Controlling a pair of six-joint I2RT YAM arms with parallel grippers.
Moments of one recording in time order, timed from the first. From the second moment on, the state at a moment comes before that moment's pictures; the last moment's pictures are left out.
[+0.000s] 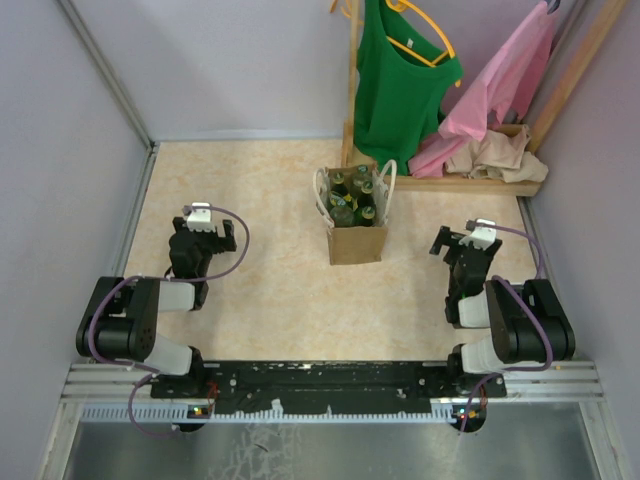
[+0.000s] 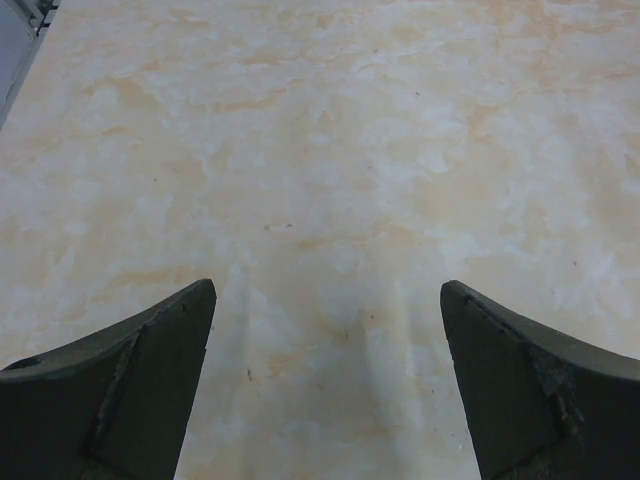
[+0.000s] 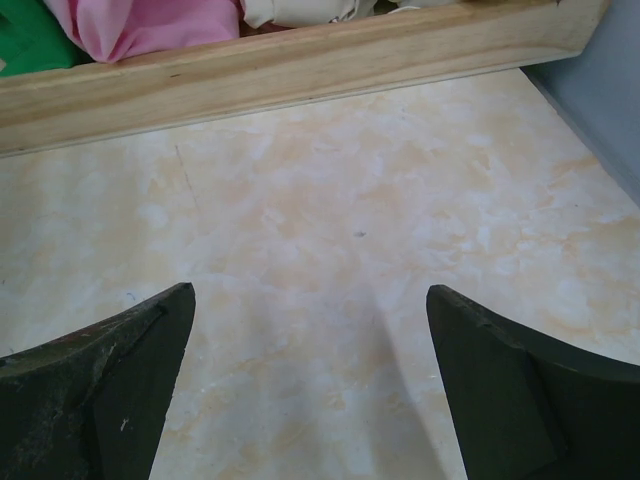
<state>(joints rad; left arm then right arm) -0.08 1.47 0.32 0.99 -0.04 0.05 0.02 1.44 0.13 1.18 0.27 0.09</state>
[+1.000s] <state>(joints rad) -0.10 1.43 0.36 0.90 0.01 0.09 0.02 1.44 0.15 1.16 0.20 0.06</state>
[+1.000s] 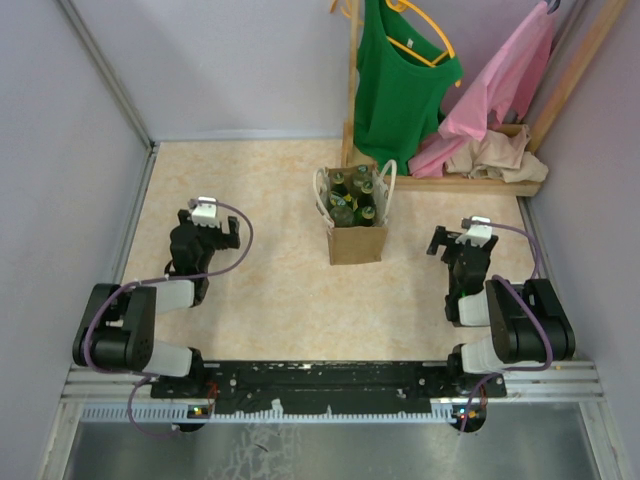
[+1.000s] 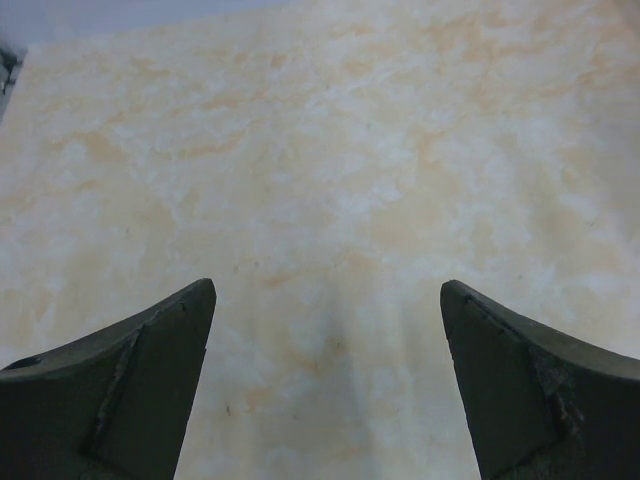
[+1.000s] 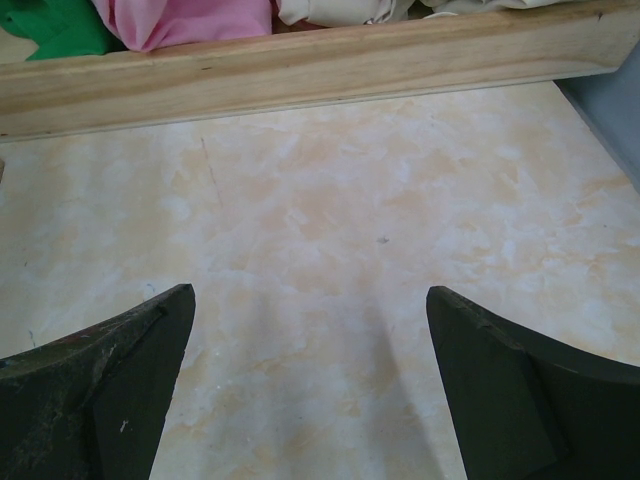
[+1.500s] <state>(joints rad) -0.28 1.34 0.83 0.59 0.16 -0.02 0.02 1.44 0.15 1.16 0.20 0.06</state>
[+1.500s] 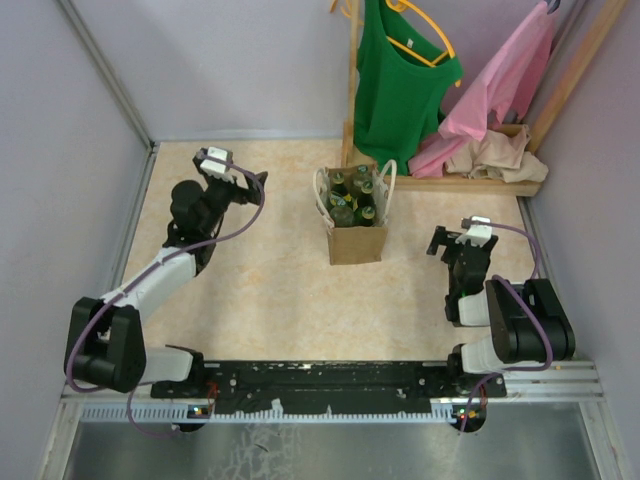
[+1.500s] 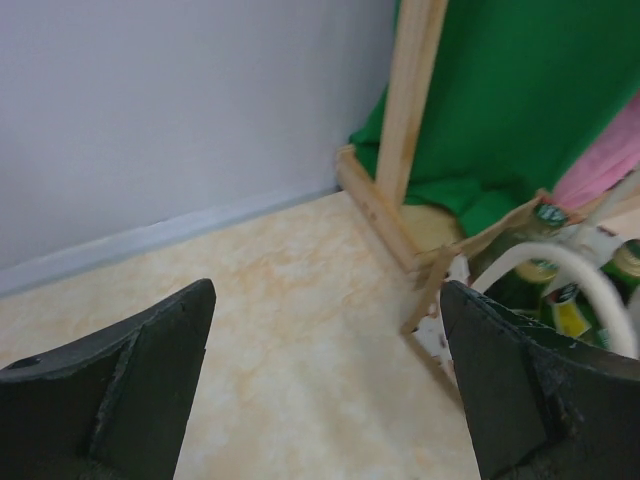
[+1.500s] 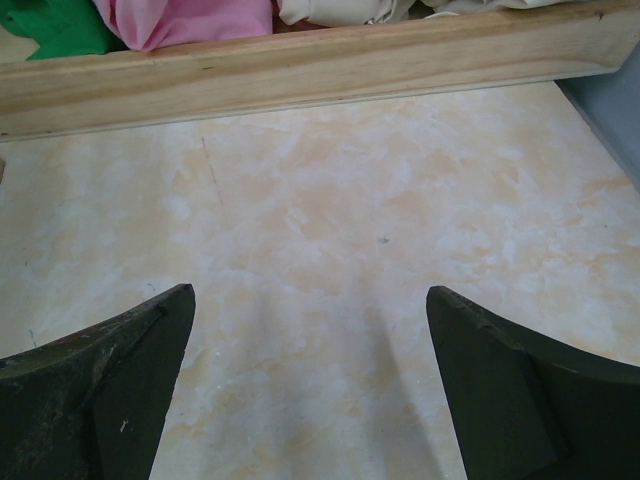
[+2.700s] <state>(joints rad) -0.58 1.92 1.98 -0.13 0.57 -0.12 0.02 1.44 0.15 1.16 0.20 0.06</state>
